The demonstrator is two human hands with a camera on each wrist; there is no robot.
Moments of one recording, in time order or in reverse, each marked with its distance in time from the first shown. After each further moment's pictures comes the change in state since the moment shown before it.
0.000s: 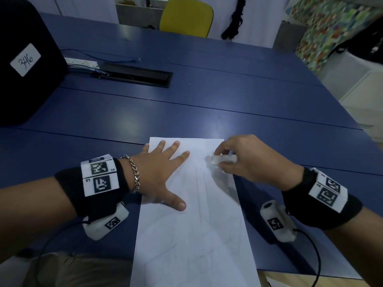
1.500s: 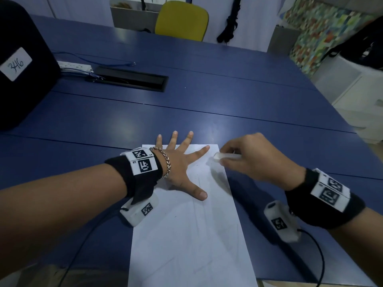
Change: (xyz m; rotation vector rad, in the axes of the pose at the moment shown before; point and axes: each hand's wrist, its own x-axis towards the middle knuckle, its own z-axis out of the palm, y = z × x) left_hand 0.055 0.028 -0.026 -0.083 0.006 -0.043; right_hand 0.001 0.010 -0.016 -0.008 0.053 0.063
